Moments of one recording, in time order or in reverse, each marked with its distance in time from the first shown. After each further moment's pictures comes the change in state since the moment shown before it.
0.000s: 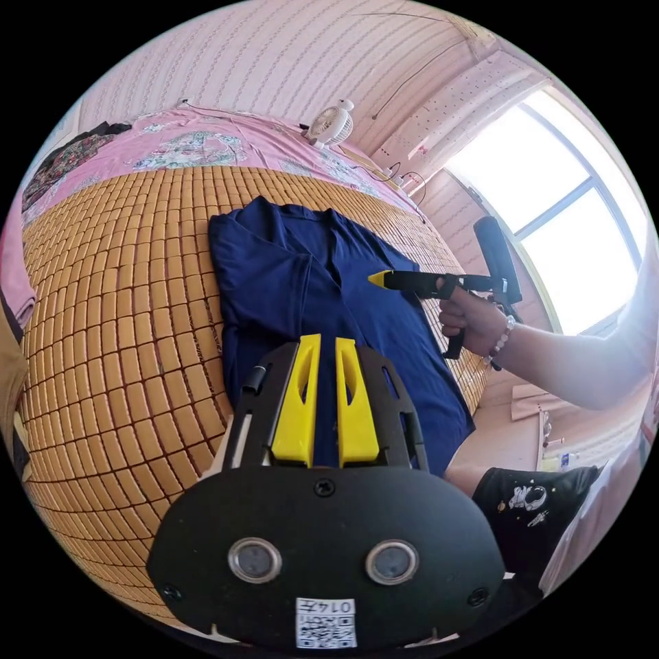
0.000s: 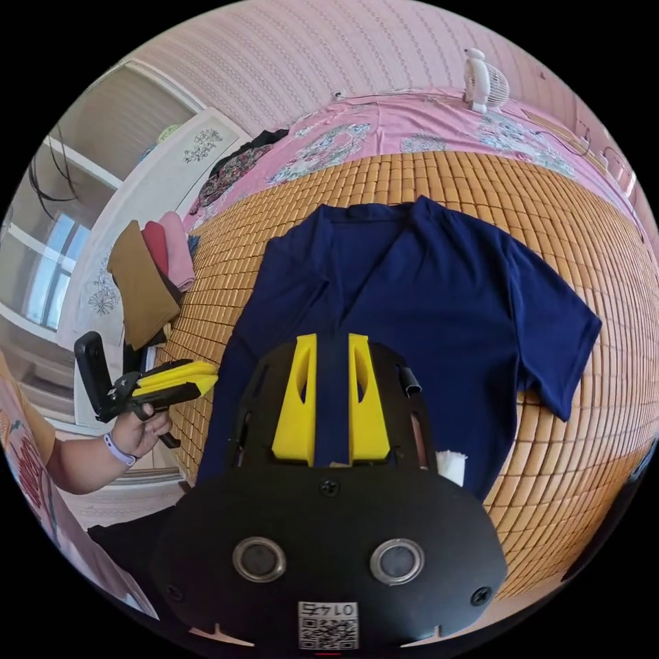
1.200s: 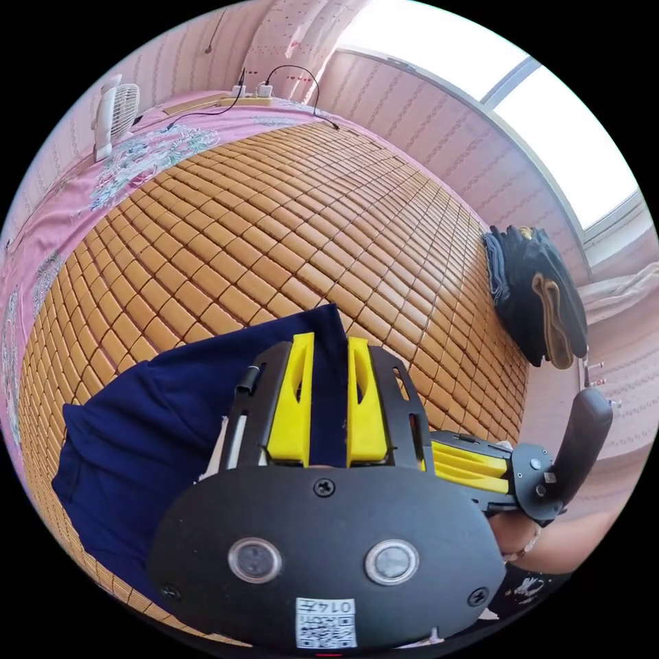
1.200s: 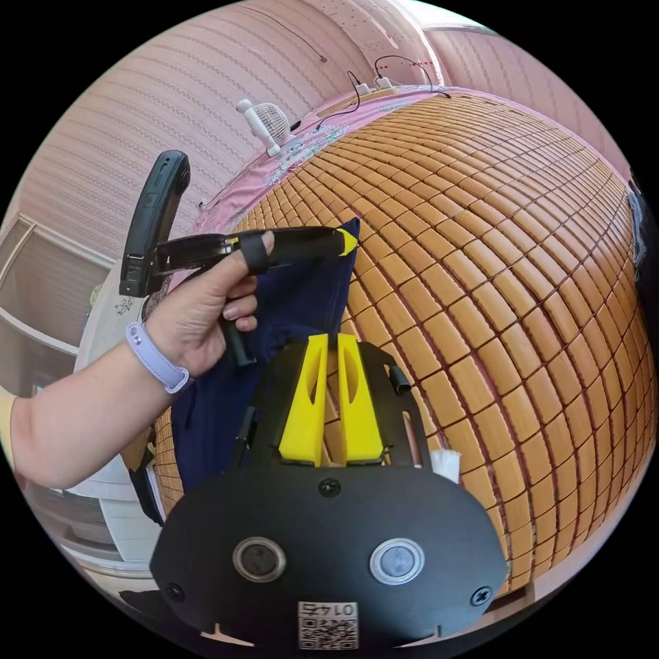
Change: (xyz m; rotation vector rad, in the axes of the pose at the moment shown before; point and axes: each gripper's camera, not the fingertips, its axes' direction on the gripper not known) left arm 0.255 -0.251 0.294 -0.325 -0.029 0.463; right arm 0.209 0.157 -0.079 0.297 0.062 0.525
